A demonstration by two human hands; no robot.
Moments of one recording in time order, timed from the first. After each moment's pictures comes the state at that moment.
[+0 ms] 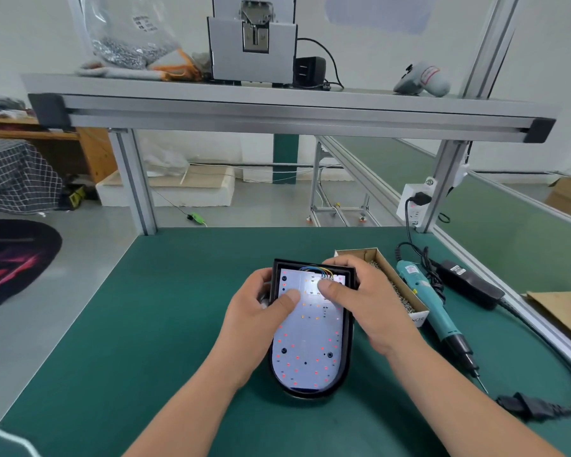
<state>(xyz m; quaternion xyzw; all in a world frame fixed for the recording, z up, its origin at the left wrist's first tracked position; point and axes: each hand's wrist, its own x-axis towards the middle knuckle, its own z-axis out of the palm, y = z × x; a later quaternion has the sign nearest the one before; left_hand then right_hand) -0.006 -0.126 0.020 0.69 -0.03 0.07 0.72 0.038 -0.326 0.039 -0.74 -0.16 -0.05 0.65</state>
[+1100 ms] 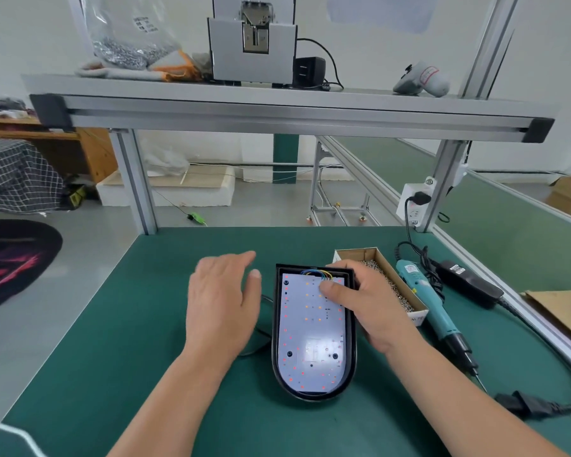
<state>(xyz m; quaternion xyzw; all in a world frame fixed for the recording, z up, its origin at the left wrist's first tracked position) 0.005 -0.091 0.023 0.90 -0.01 0.31 0.32 0.045 -0.331 0.030 -0.72 -0.13 0.02 0.69</state>
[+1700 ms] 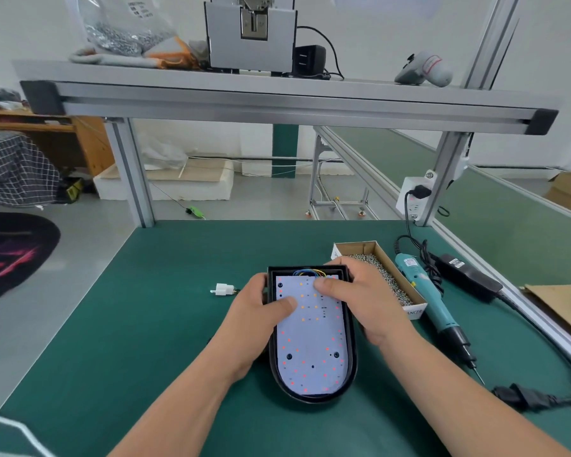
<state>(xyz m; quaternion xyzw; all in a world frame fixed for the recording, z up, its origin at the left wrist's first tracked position) -0.001 -0.122 0.008 0.70 0.00 -0.02 0.71 0.044 -0.325 0.033 -0.74 -0.11 0.02 0.66</state>
